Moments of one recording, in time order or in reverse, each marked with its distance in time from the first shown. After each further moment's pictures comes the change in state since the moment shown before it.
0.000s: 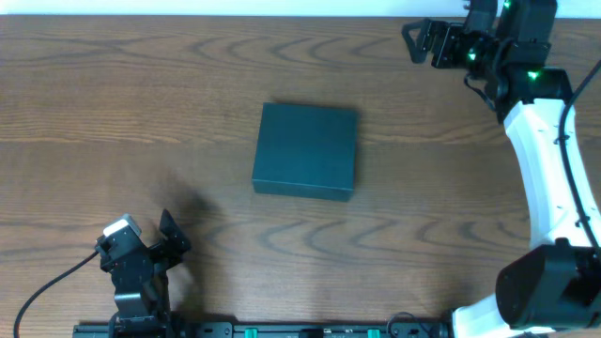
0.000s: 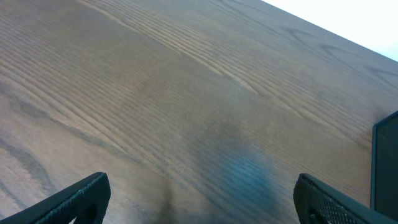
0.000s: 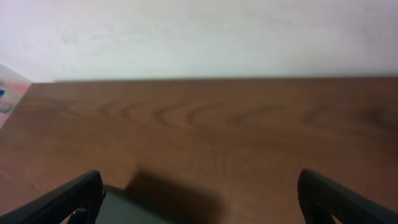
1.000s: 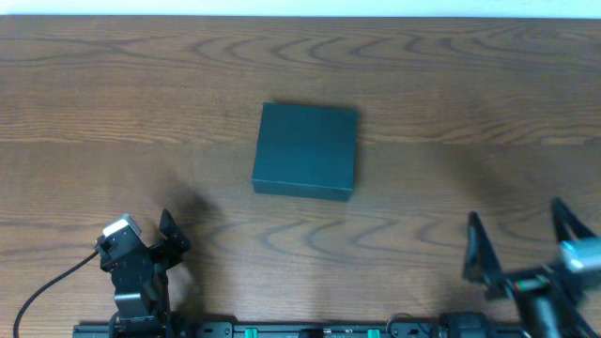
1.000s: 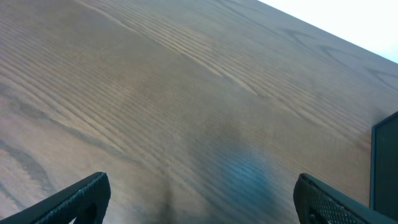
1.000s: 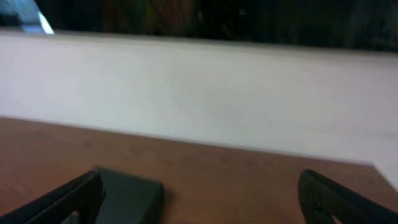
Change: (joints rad) left arm 0.000 -0.001 0.000 0.002 0.000 0.000; right arm 0.068 -1.458 -0.672 -0.189 0.347 -0.193
